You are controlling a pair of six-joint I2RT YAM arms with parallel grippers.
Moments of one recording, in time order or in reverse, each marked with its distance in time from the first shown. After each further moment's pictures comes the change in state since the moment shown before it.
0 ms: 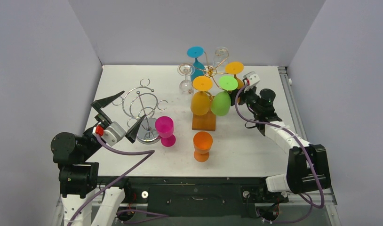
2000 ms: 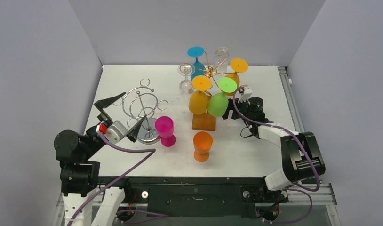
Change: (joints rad) left arm 0.000 0.000 -0.021 -0.032 -0.009 0.026; right arm 0.049 0.133 -0.096 -0.056 0.016 0.302
